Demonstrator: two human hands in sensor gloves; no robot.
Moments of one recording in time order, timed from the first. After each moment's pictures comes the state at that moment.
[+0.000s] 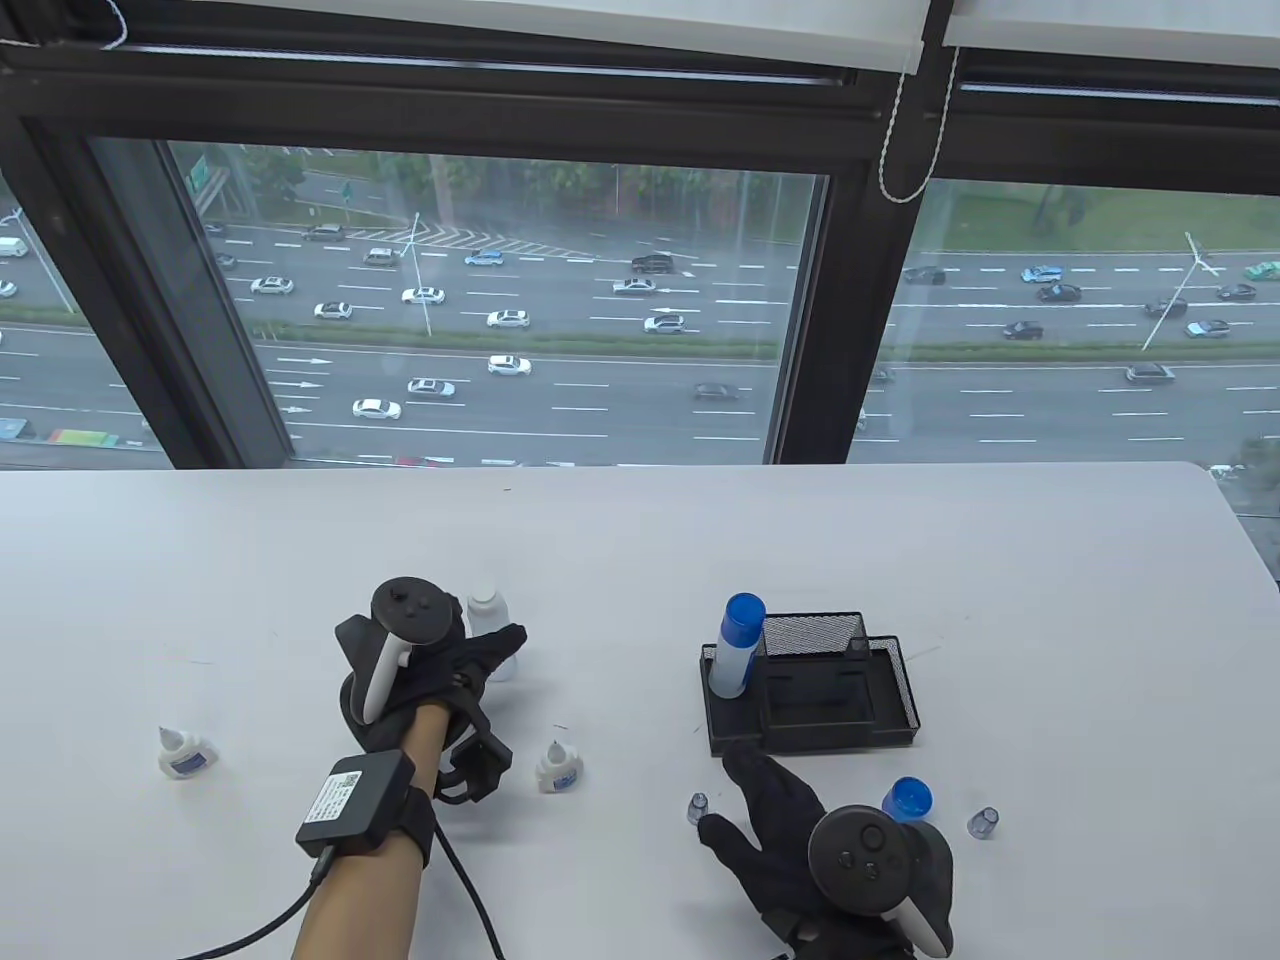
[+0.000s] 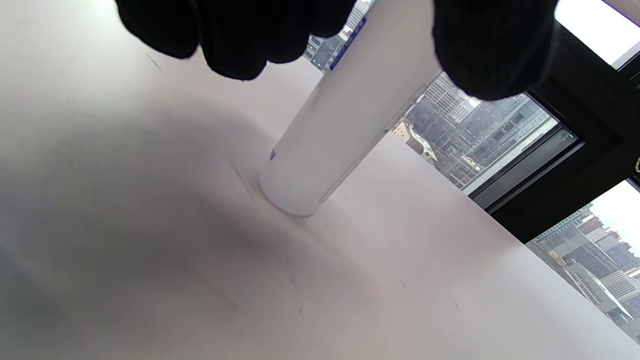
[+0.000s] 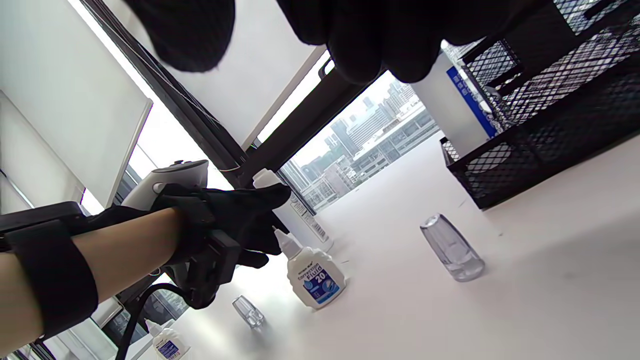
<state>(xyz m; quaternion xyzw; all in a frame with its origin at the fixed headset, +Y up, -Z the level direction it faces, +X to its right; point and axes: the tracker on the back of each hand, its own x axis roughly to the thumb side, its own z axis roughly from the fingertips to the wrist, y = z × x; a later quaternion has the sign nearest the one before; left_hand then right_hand) -0.223 -0.728 -0.413 -0.11 0.15 0.32 0.93 0.137 -0.697 -0.245 0.17 -0.01 0.92 0.36</state>
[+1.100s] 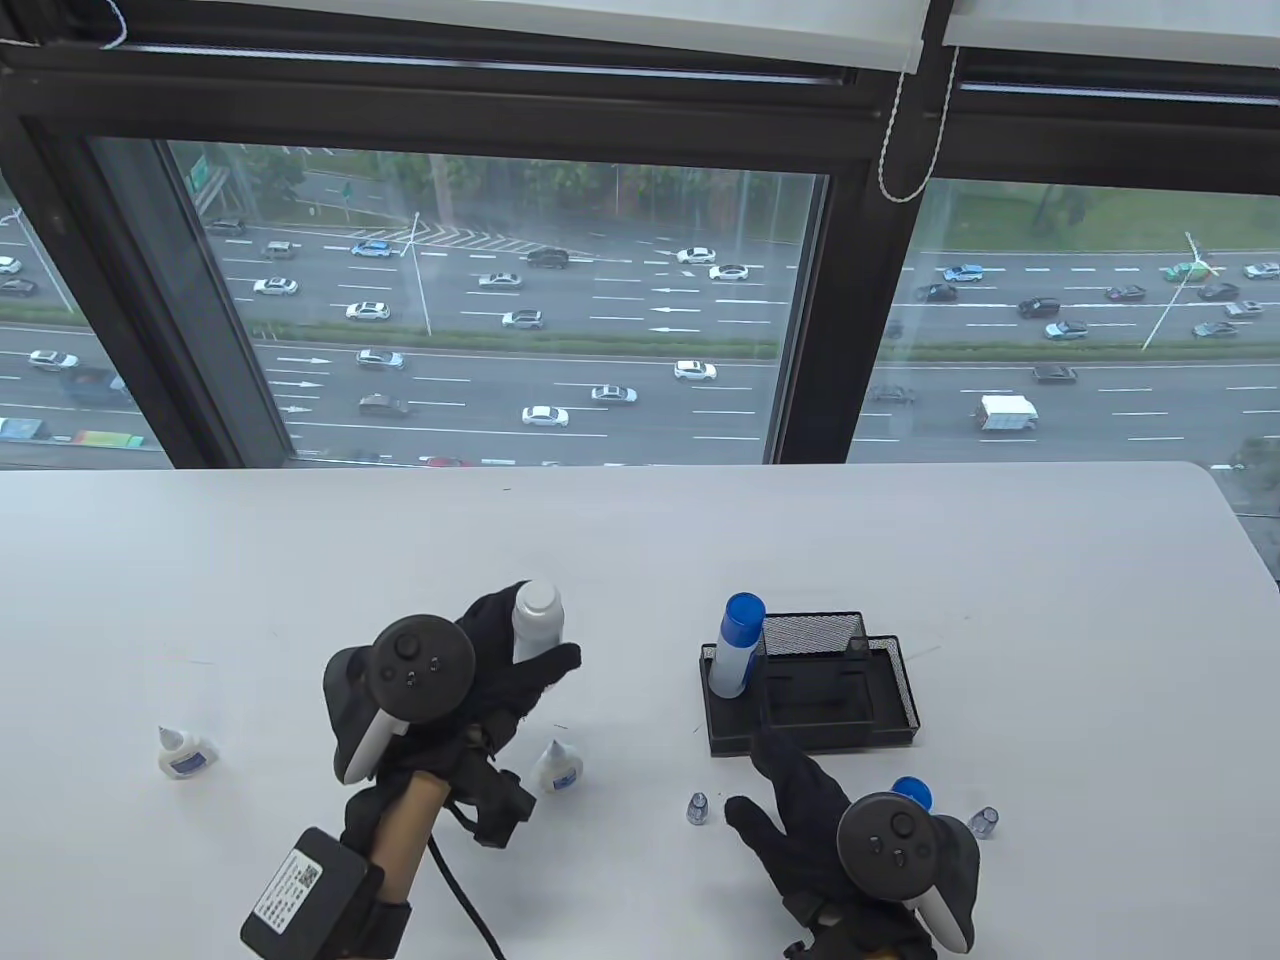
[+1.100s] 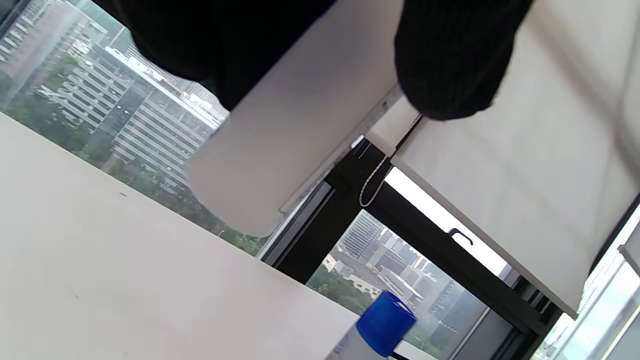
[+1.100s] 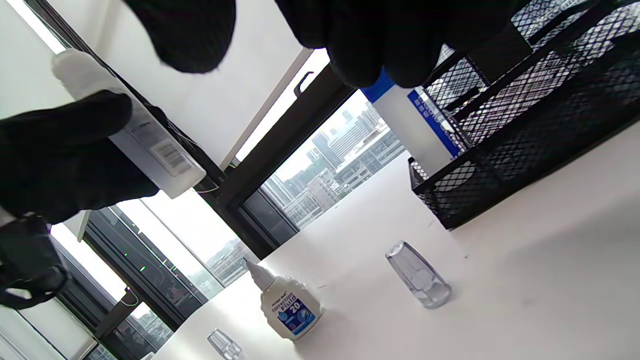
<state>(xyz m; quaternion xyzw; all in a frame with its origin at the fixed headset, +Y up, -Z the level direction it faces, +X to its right) -0.167 -0.606 -0.311 0.07 -0.12 0.35 0.93 0.159 -0.699 -0.252 0.12 -0.02 0.92 0.38</state>
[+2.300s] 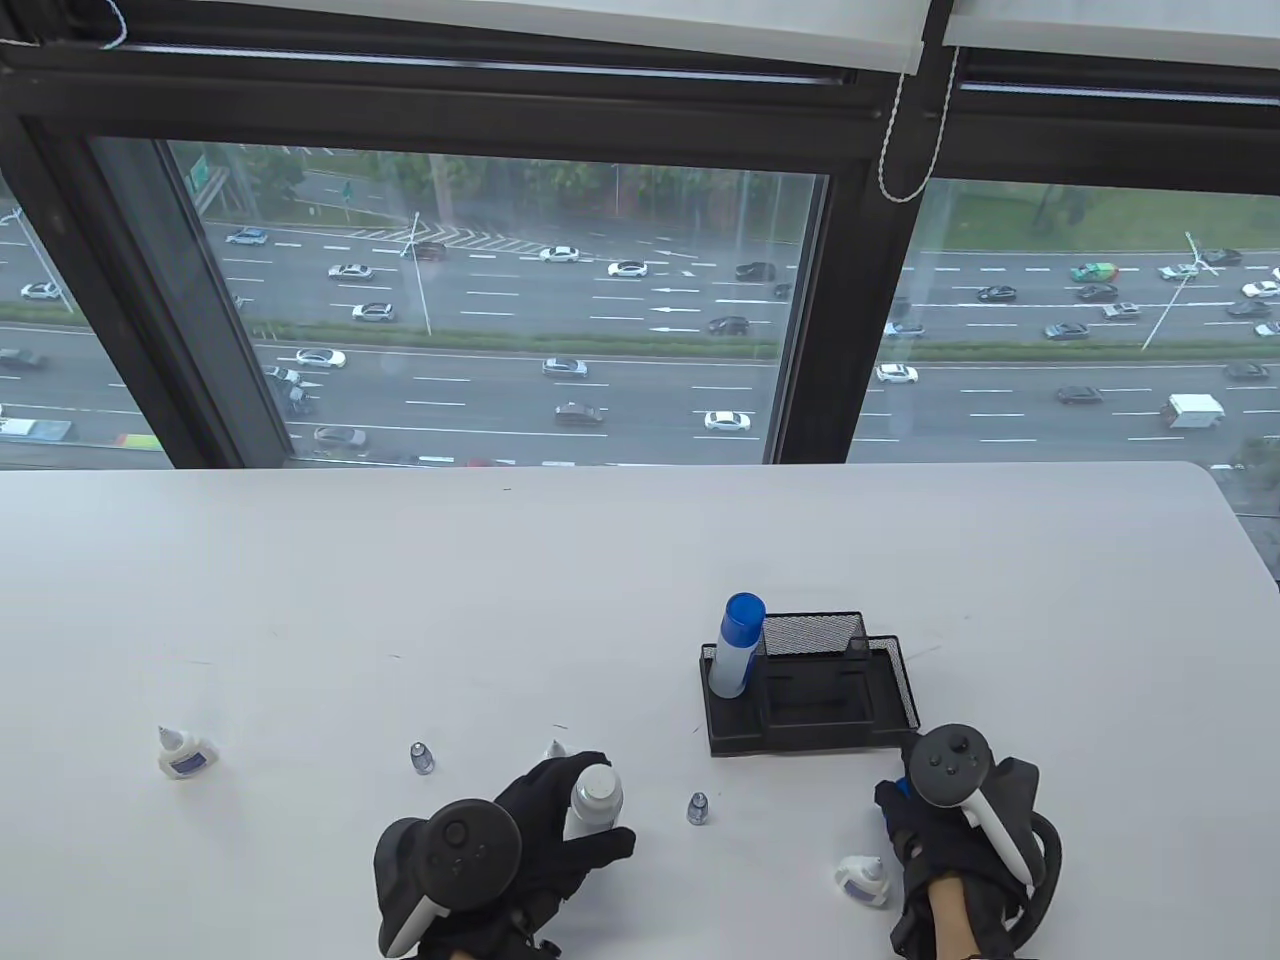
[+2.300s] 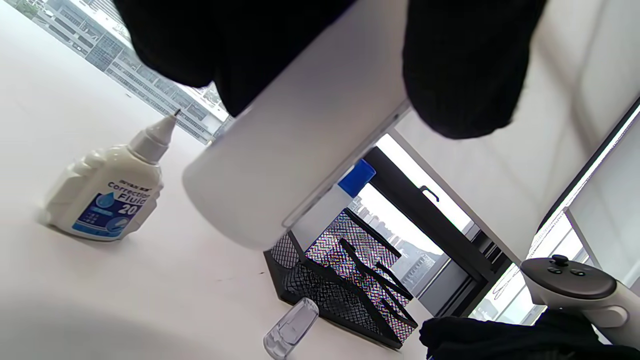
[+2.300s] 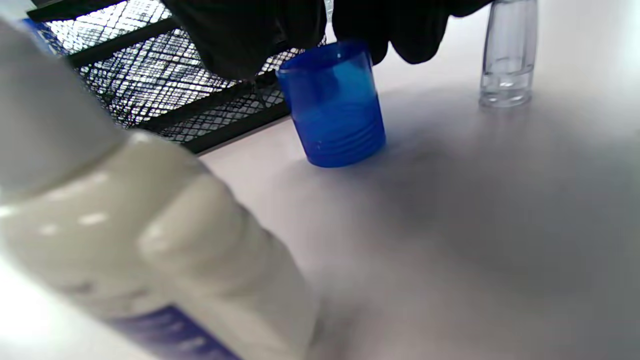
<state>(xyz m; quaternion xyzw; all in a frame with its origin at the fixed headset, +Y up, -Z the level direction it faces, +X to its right) -0.139 -0.697 -0.242 0.03 -0.15 0.36 0.92 0.252 -0.742 -0.302 -0.14 0.13 0.97 0.16</state>
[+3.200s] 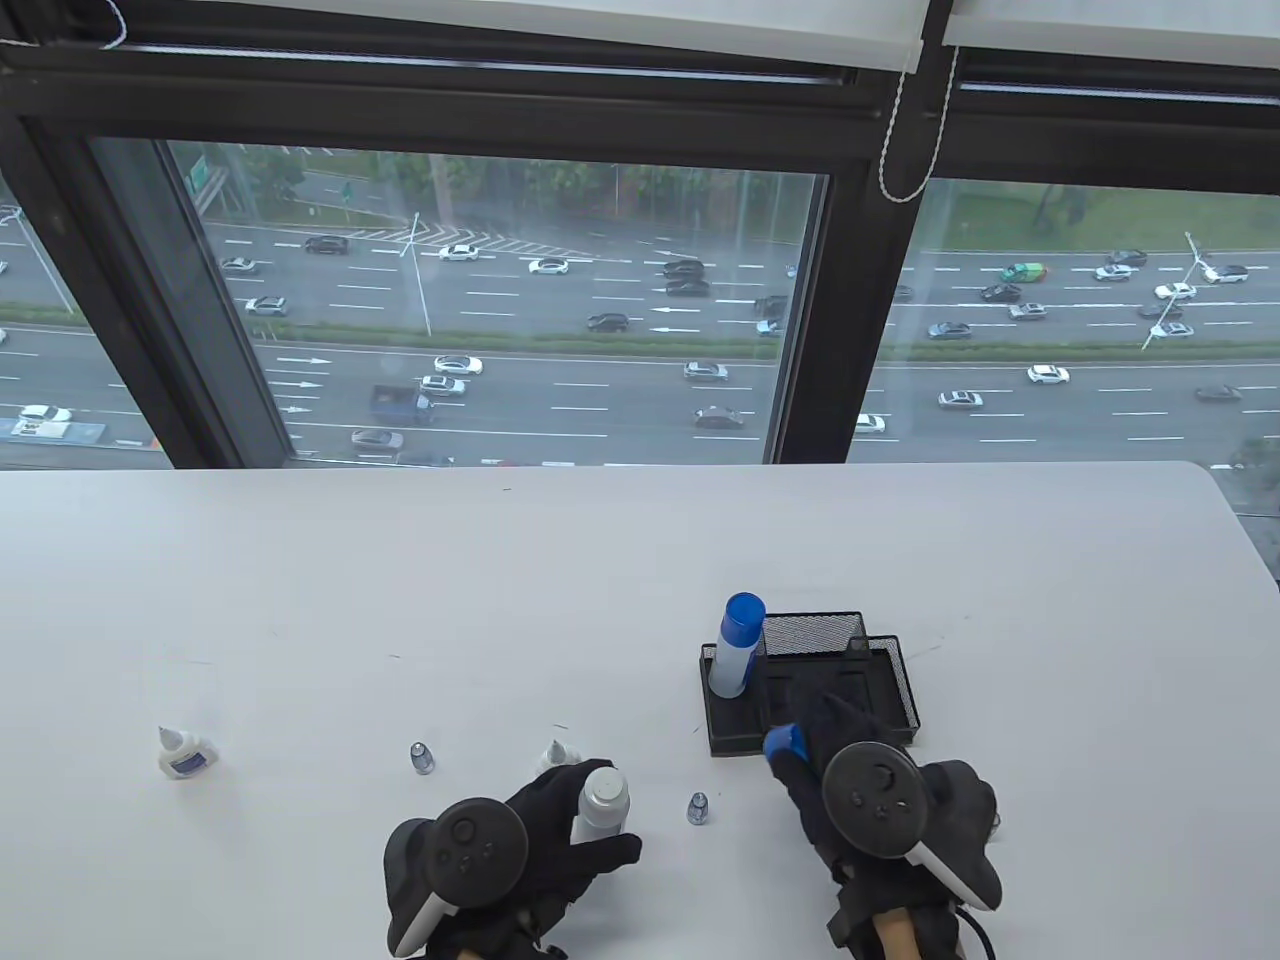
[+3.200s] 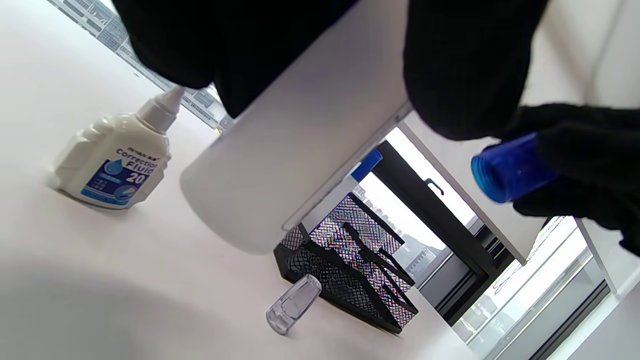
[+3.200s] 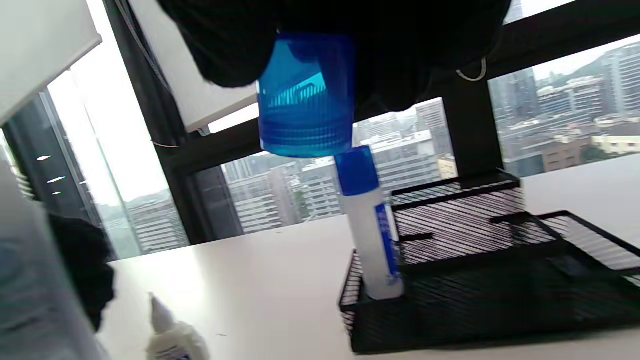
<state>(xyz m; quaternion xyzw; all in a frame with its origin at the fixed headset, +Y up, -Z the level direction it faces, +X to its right) -0.134 -0.707 -0.245 0.01 -0.14 0.37 0.92 0.139 -0.608 -0.258 0.15 -0.06 0.97 0.17</state>
